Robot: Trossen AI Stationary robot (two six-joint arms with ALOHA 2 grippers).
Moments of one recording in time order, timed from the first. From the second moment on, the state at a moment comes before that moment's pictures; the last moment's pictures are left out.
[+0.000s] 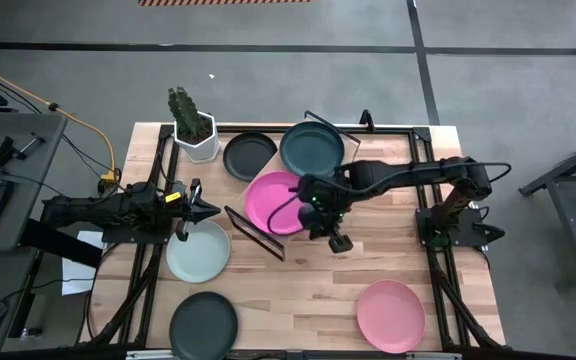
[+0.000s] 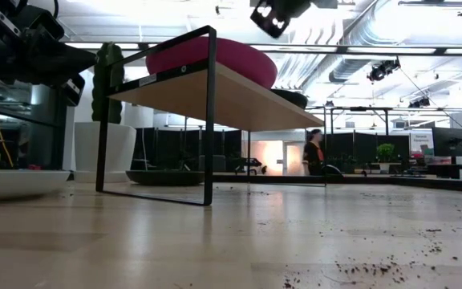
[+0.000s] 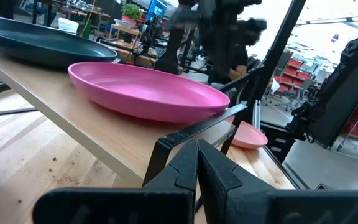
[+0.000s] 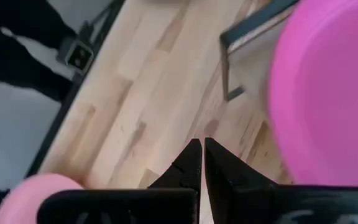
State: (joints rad) left arm 0.02 0.02 0.01 0.02 0.07 -0.29; right arm 0.06 1.73 1.65 -1.01 -0.38 -0.25
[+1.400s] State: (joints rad) left arm 0.02 0.02 0.01 0.02 0.07 -0.29; right arm 0.07 1.73 1.55 -0.73 -0.13 -0.27
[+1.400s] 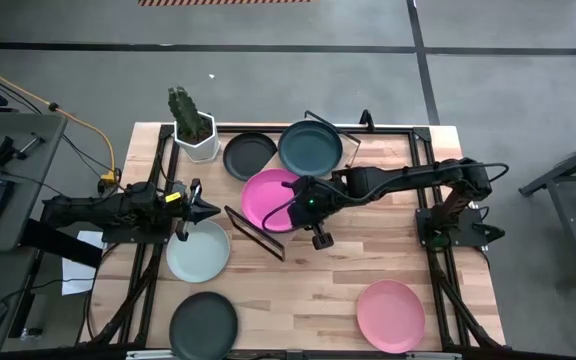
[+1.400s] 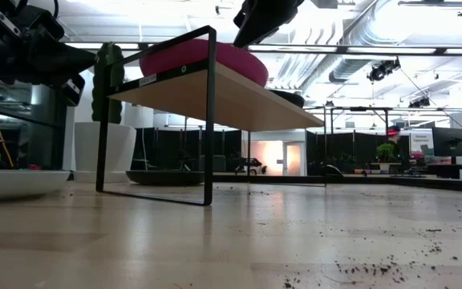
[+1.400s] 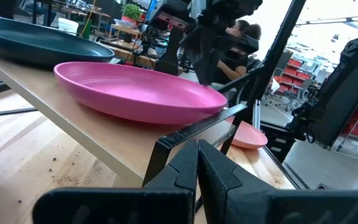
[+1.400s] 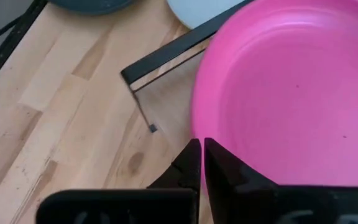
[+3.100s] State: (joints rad) left arm 0.02 0.06 0.08 0.70 -0.55 -0.90; right arm 0.01 0.92 0.80 -0.14 0.03 0.46
